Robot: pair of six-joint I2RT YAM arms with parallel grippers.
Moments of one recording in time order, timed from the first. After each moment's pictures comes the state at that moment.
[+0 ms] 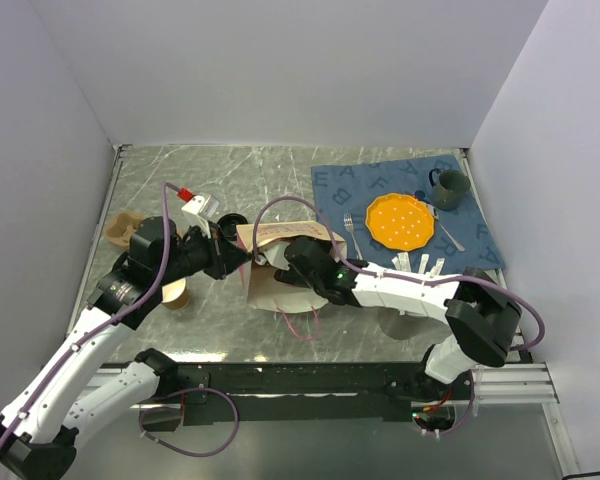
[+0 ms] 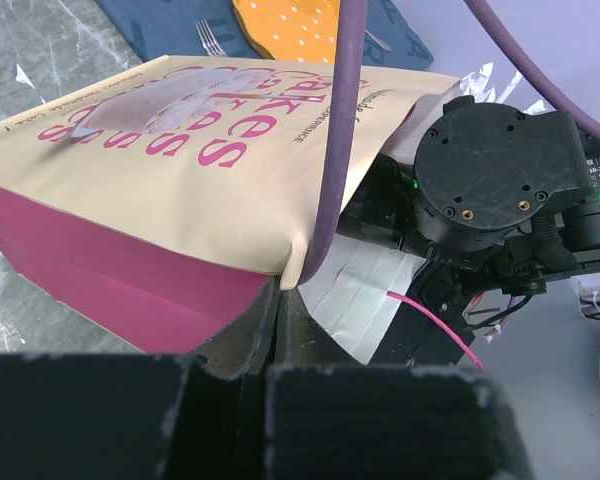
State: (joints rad) left arm -0.51 0.78 0.89 -0.44 0.38 -0.43; right arm 0.99 1.54 0.94 -0.11 0.44 -0.53
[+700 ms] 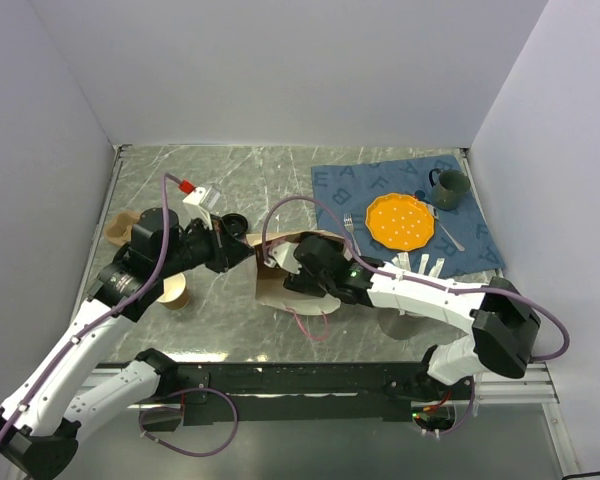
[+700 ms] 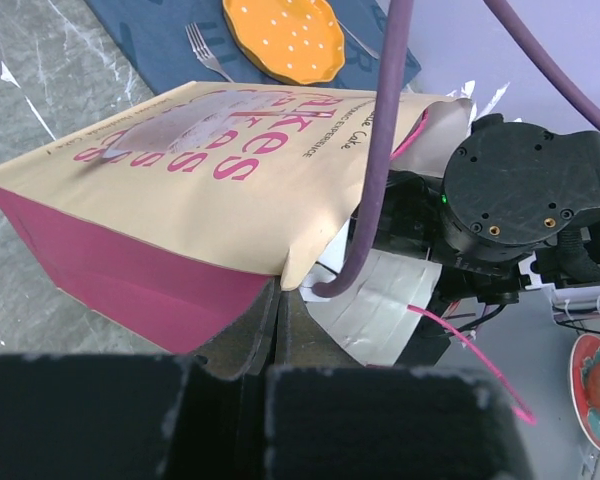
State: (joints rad) left arm -0.51 0.83 0.96 -0.46 0.38 -0.47; right arm 0.98 1.43 0.95 -0.31 0.37 -0.49
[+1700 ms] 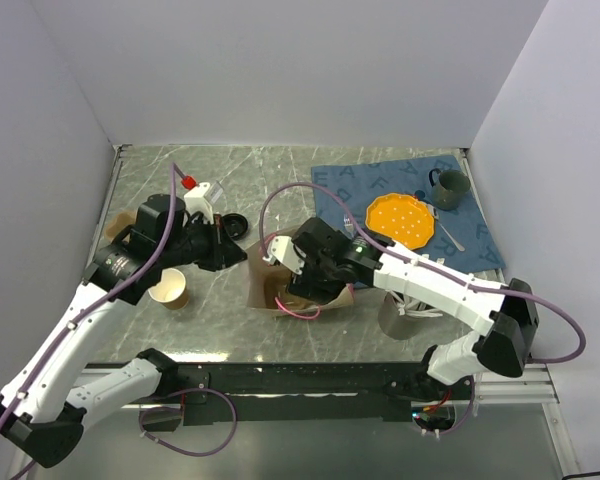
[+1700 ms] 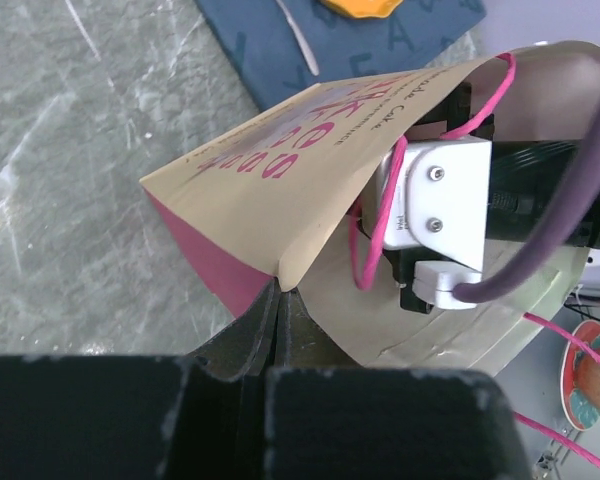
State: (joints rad) left arm -0.51 0.93 1.15 -0.76 0.33 -0.47; right arm 0.98 1.43 1.28 -0.89 0.08 -0.39
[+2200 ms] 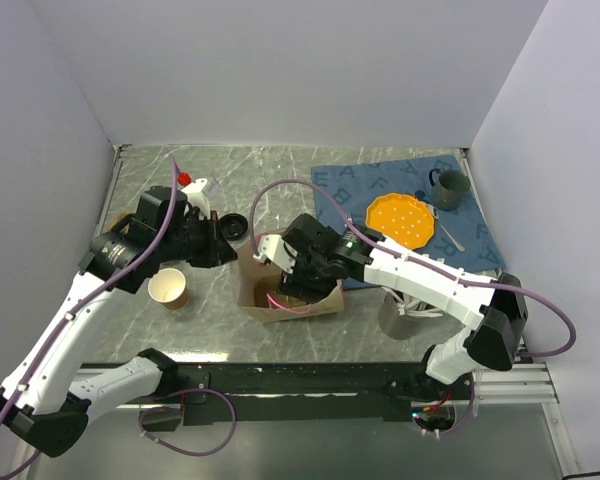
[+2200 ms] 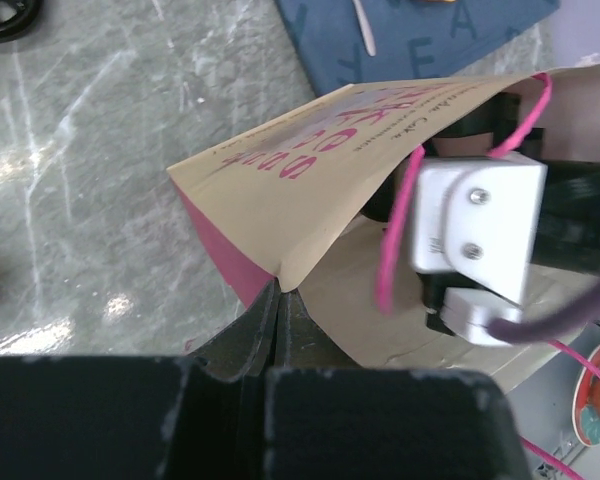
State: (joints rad) left arm -0.51 1.00 1.27 -0.95 0.24 -0.47; right arm 1.00 1.50 1.36 -0.94 0.02 -0.36
